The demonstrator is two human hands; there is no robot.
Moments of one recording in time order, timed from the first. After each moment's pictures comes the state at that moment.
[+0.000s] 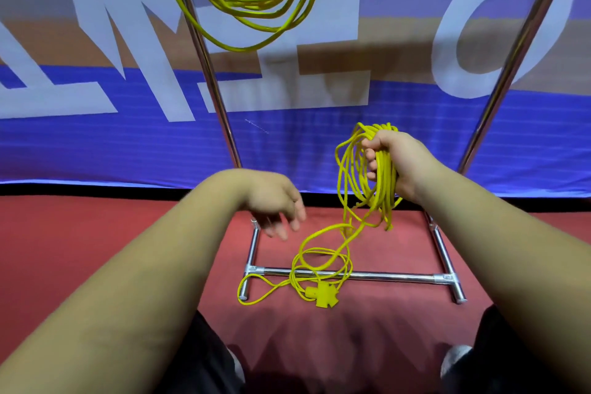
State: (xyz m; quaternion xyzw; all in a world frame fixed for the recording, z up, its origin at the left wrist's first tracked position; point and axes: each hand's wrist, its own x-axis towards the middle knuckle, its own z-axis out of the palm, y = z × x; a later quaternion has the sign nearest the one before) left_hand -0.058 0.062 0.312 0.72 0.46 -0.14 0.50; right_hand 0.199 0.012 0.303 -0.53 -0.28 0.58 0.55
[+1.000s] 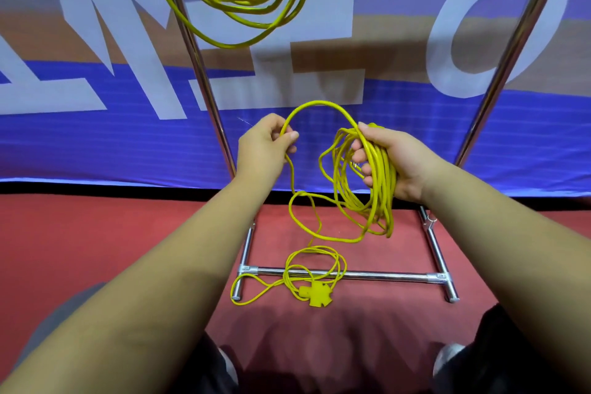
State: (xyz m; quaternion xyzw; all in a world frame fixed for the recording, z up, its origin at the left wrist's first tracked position) left_hand -0.021 0.084 0.305 0.66 0.51 0.44 0.33; right_hand 0.203 -0.005 0.325 -0.53 -0.34 0.61 0.48
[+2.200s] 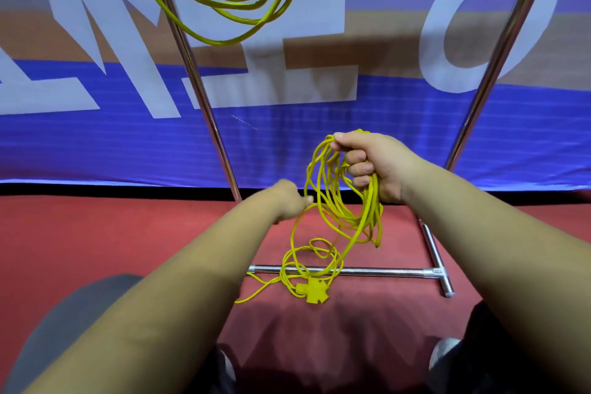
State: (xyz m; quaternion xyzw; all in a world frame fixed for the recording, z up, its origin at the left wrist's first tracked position) left_hand 0.000 0.067 0.246 0.74 0.61 -0.08 0.27; right_hand 0.187 -0.001 0.317 -0.50 -0.29 0.66 0.48
